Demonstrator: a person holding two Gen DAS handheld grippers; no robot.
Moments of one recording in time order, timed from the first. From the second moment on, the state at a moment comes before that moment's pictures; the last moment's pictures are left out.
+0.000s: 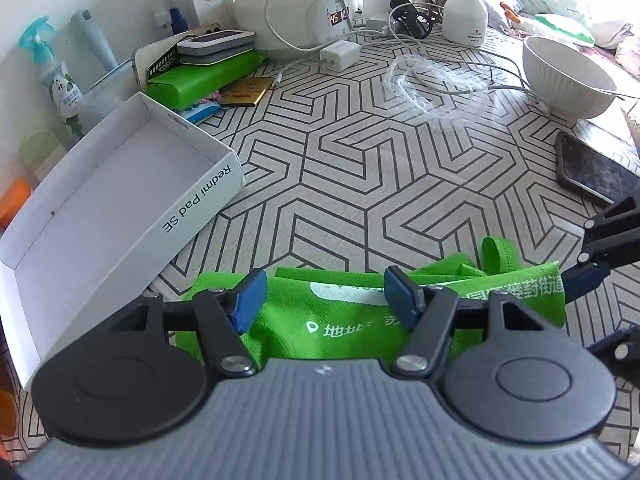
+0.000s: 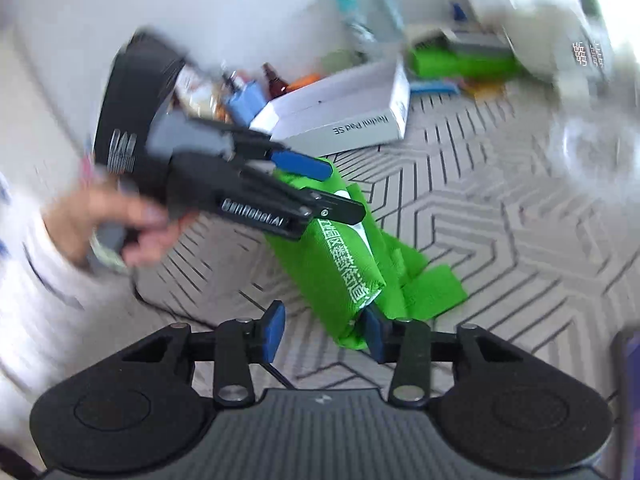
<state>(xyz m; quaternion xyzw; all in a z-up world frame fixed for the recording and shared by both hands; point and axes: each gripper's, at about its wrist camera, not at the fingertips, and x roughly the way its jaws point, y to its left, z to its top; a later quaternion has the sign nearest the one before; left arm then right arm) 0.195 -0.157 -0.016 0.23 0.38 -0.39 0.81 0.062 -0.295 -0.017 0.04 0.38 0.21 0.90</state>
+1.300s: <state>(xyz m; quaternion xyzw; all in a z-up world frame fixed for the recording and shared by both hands) 0.112 -0.130 0.004 0.41 0.17 -0.45 0.78 0.113 -0.272 -0.026 -0.16 0.42 0.28 0.85</state>
